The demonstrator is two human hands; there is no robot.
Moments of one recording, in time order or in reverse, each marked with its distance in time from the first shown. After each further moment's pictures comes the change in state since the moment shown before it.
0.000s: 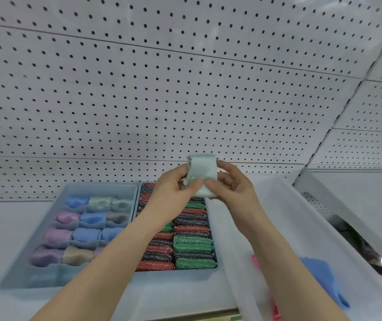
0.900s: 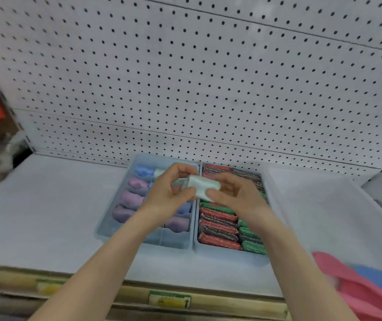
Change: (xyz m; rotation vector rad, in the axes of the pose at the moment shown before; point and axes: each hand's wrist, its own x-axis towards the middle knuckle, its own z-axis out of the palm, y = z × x) left_hand -0.072 -0.065 -0.140 -0.180 0.078 -0.118; right_hand -0.006 0.047 0.125 -0.288 -0.265 0.156
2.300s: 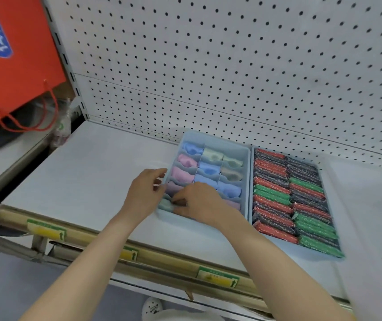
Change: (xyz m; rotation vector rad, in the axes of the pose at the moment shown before) left_hand -0.049 -0.083 -0.155 0.740 0.296 -0.219; right_hand 0.054 0.037 0.189 -1.113 -0.547 -0.179
